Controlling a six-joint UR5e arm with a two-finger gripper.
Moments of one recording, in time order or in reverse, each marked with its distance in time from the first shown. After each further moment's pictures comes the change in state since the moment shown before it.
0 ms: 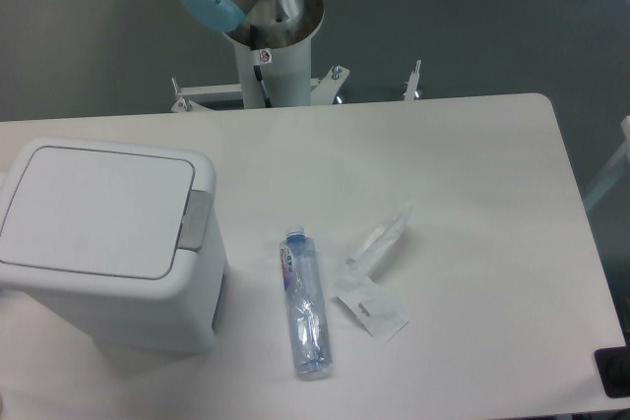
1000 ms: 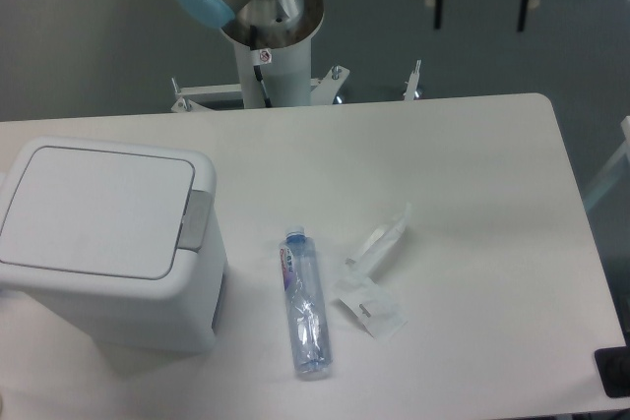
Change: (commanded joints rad) arm -0.213 -0.001 -0.020 0.084 -0.259 -0.978
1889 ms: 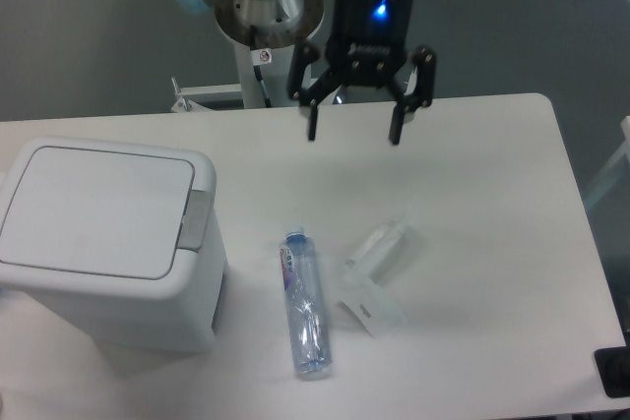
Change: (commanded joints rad) arm -0.316 -0.170 -0.022 0.255 0.004 -0.317
